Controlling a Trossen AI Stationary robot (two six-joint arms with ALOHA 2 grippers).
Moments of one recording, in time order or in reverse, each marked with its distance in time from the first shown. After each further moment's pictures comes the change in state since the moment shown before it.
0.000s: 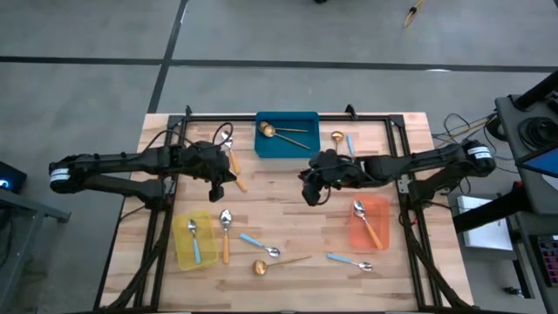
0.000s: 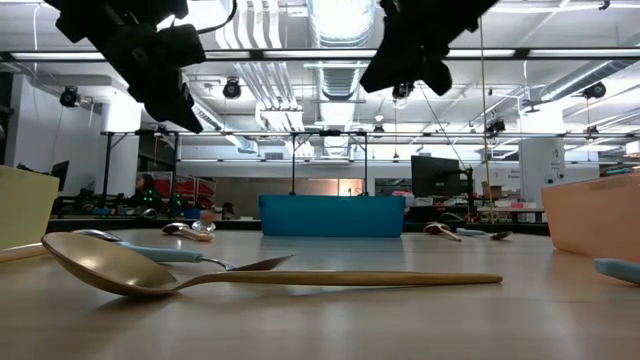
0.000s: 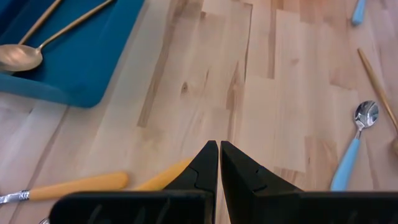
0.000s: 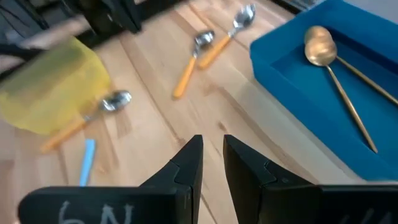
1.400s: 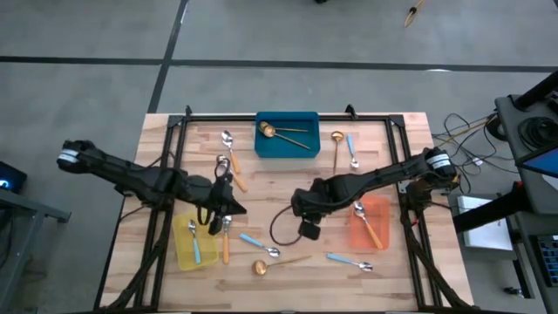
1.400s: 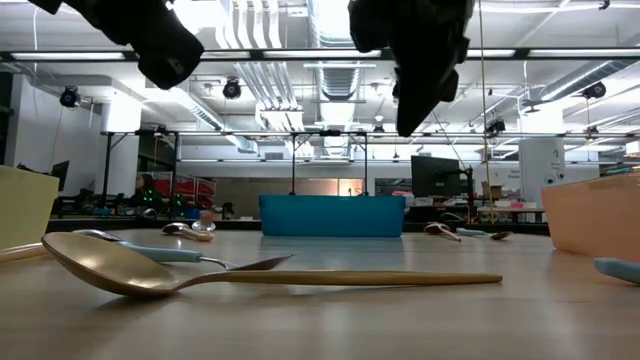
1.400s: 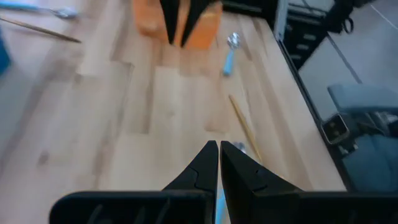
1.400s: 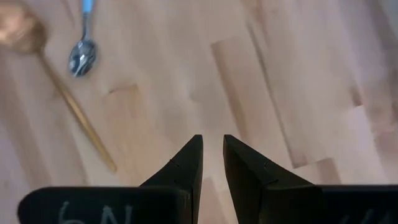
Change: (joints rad) left arm -0.486 0.062 -0.007 0.324 -0.134 -0.273; right arm 0.159 0.353 0.373 -0.585 -0.255 0.009
